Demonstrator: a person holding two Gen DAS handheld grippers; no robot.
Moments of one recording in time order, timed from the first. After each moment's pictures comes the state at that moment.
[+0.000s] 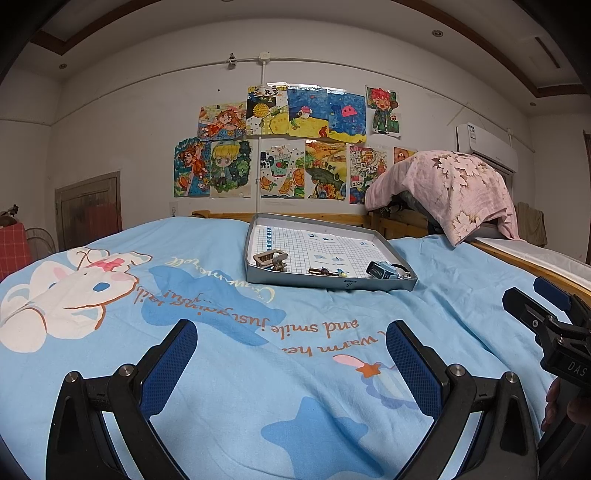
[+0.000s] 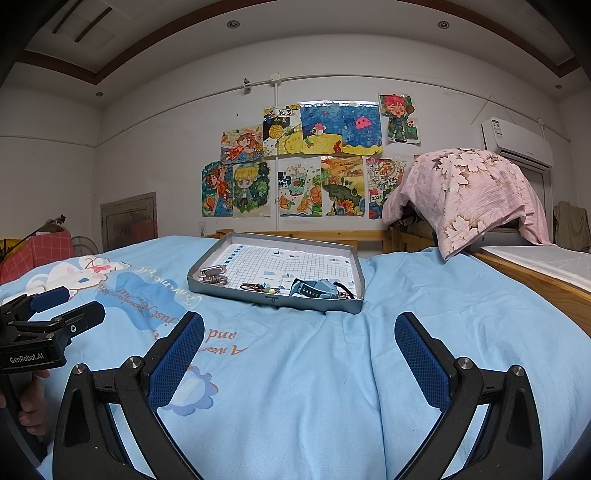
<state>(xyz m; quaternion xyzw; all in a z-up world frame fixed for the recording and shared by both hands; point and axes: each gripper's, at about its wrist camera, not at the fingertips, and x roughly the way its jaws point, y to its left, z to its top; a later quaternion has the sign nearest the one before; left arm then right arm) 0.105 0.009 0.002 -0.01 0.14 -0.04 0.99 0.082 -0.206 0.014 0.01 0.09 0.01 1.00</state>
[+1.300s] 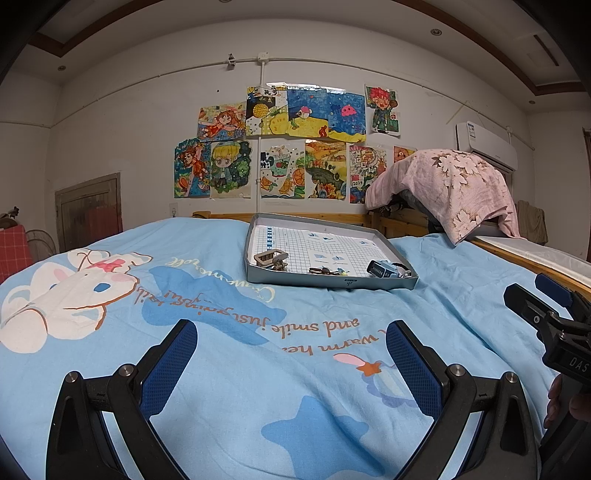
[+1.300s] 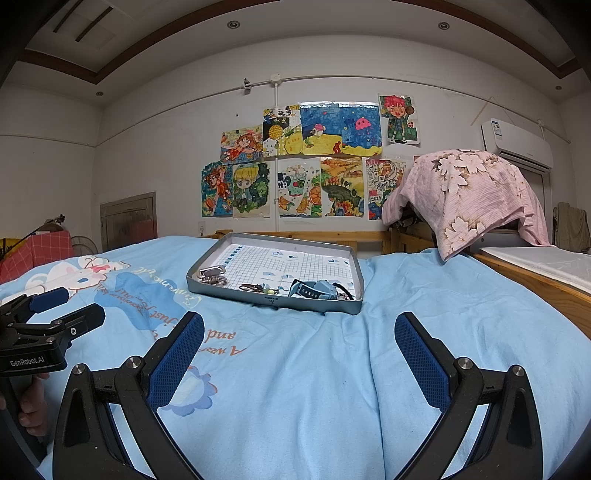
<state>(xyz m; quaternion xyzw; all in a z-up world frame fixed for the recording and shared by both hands) 0.104 0.007 0.003 -0.01 0.14 -0.04 0.99 0.082 -0.207 0.015 0.01 0.09 0.01 1.00</state>
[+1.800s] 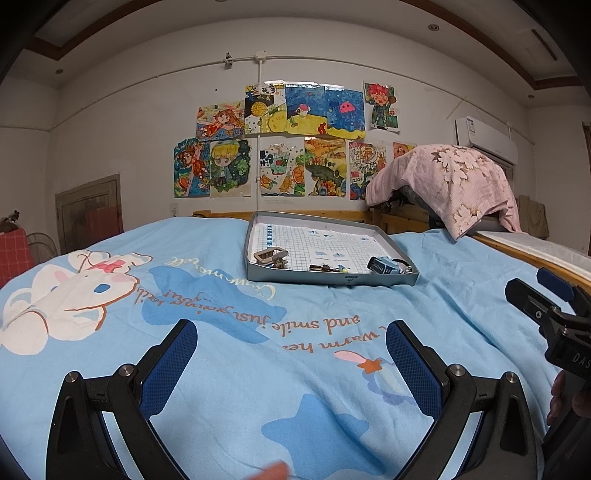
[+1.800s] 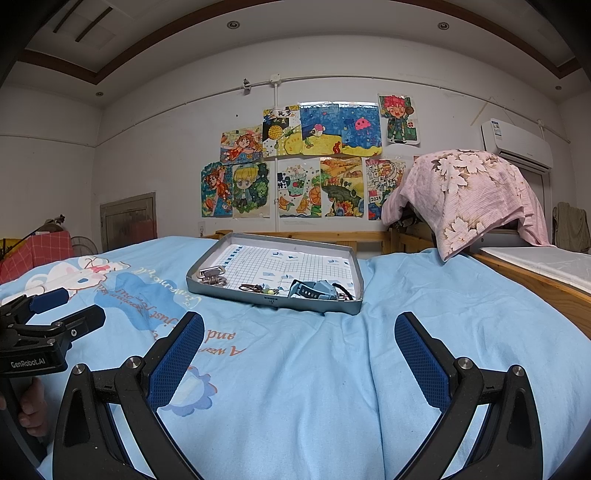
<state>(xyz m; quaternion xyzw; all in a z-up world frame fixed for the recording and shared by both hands) 0.105 0.008 0.002 0.00 0.14 -0.04 0.99 0.082 -0.208 0.015 0.01 0.09 0.01 1.00</state>
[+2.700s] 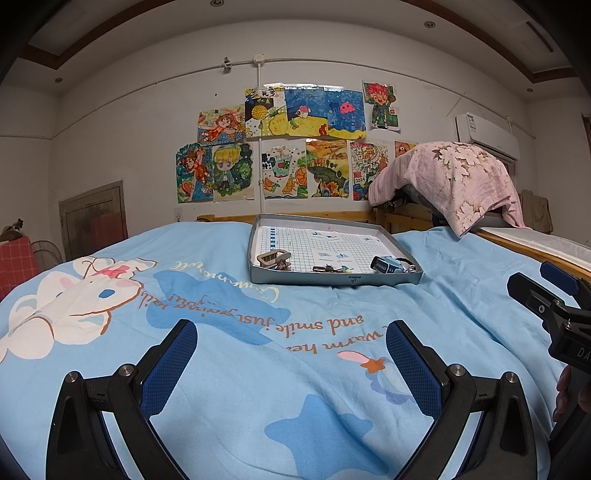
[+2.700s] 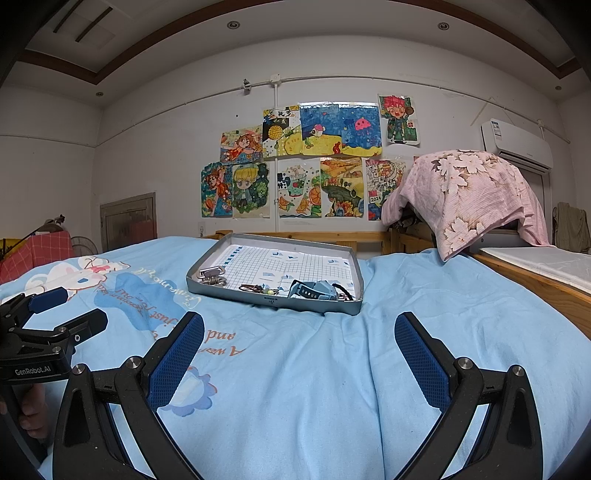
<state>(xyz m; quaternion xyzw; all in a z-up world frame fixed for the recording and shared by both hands) 0.104 0.013 0.002 0.01 0.14 -0.03 0.99 0.082 -0.208 0.015 0.01 0.09 0.01 1.00</state>
